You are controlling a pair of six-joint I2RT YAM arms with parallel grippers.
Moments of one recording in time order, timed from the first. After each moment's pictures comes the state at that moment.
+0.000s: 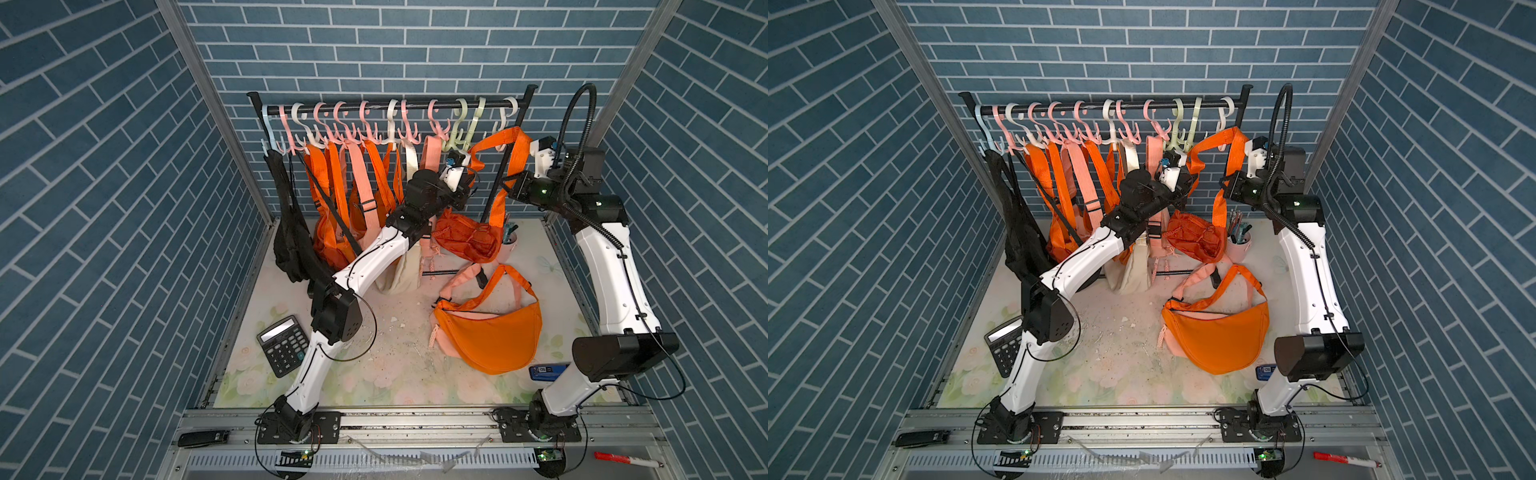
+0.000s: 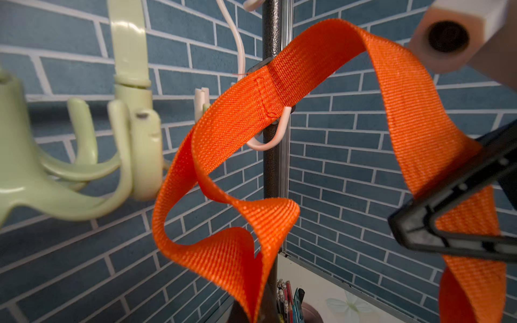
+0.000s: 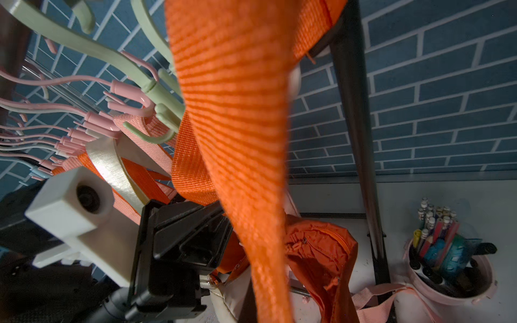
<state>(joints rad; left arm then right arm) -0.67 2.28 2.35 0.04 0.22 0.01 0.13 1.68 2.09 -0.79 -0.48 0.35</state>
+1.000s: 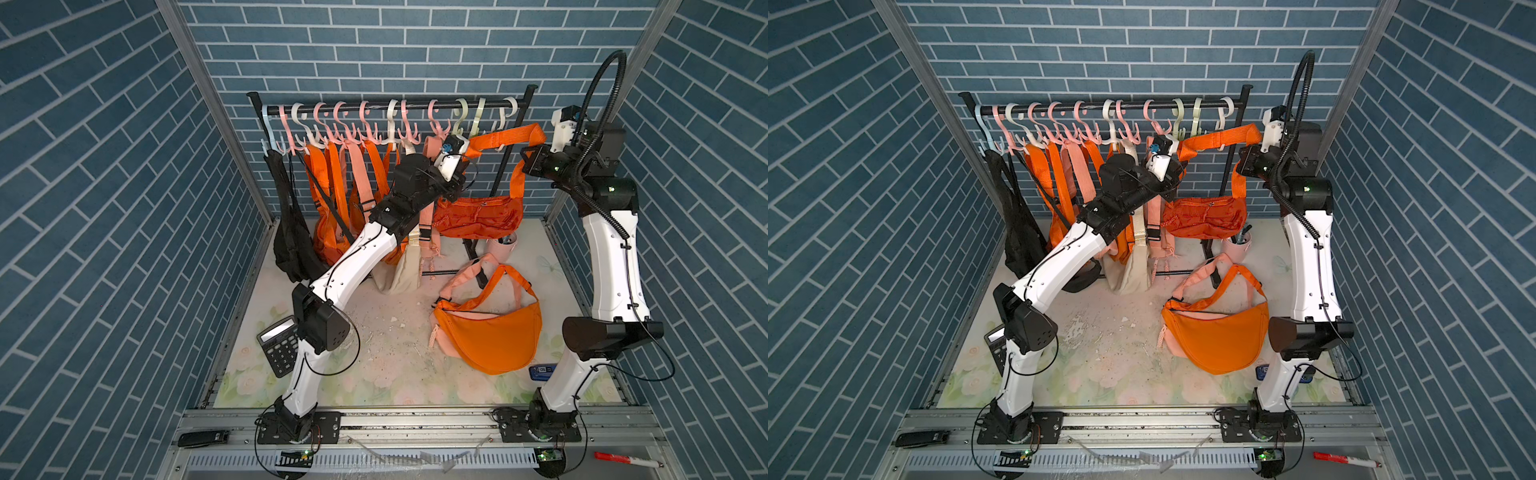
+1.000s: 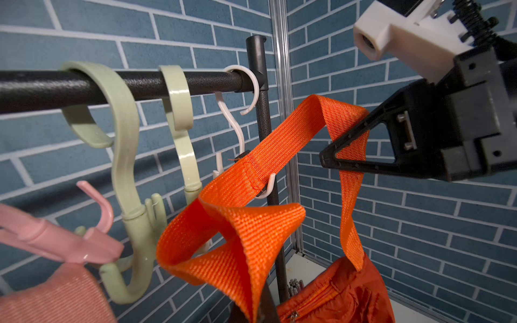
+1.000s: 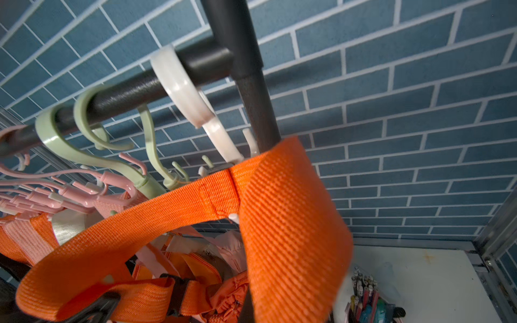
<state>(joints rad) -0.68 2.11 2.37 -0.13 0.17 0.13 0.10 1.83 2.41 -0.79 -0.31 0.25</state>
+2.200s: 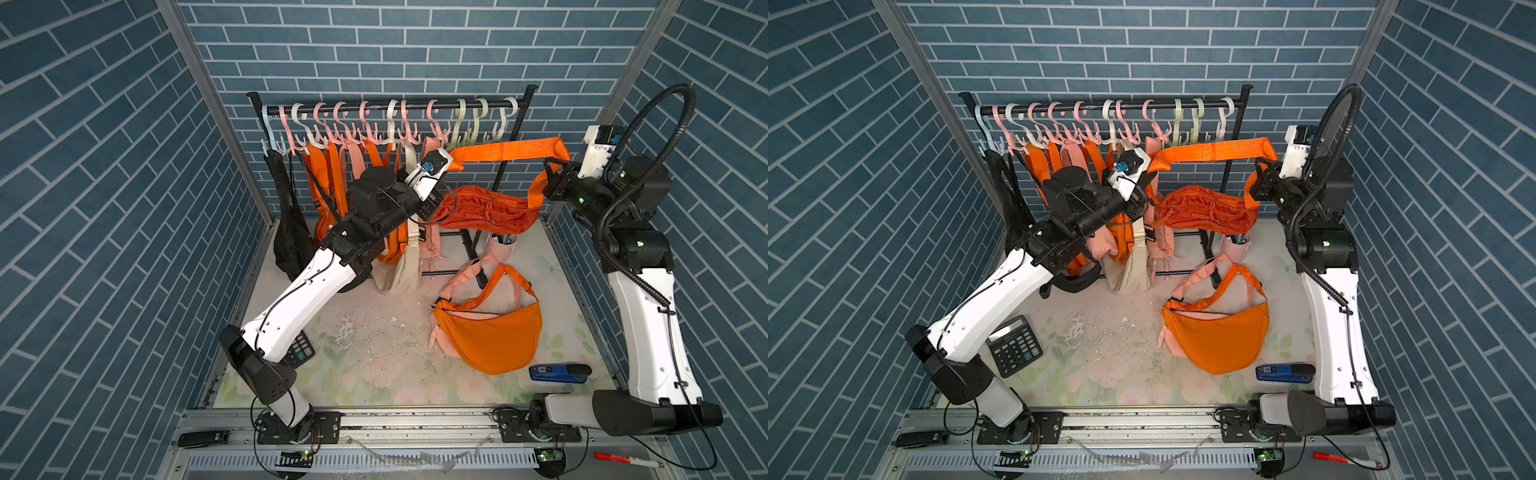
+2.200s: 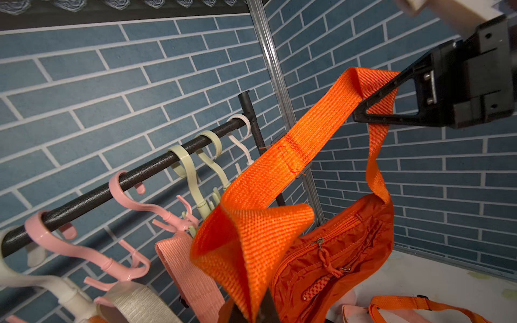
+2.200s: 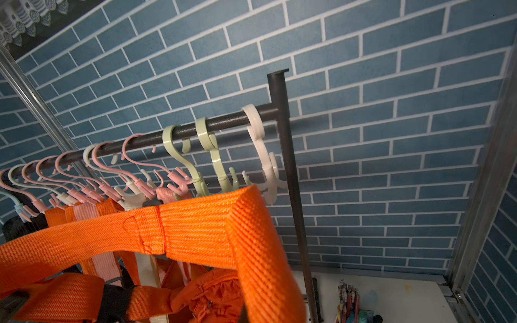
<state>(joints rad) -0.72 1.61 1.86 -0.15 0.06 0.37 0.08 1.30 1.76 -0.45 -0.27 0.22</state>
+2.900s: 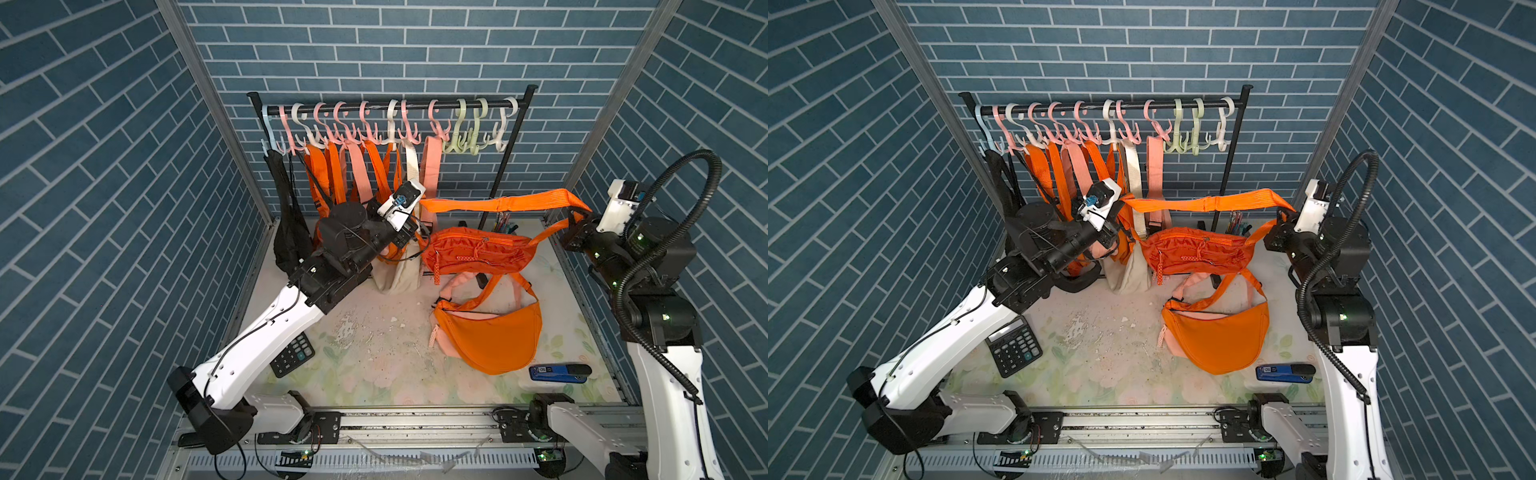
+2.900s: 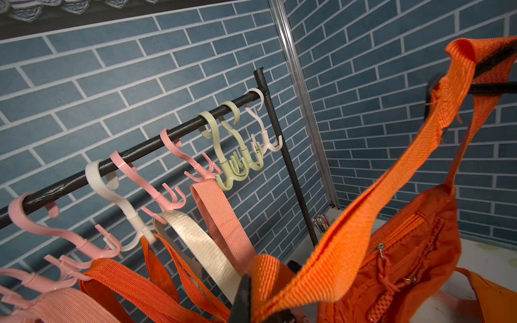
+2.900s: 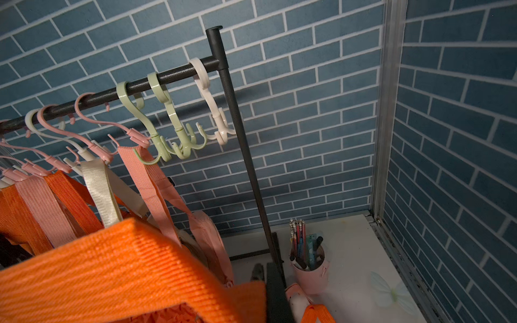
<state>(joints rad) -0.76 1.30 1.50 -0.11 -0.07 0.39 0.08 0.94 1.47 -0.60 -0.06 0.24</state>
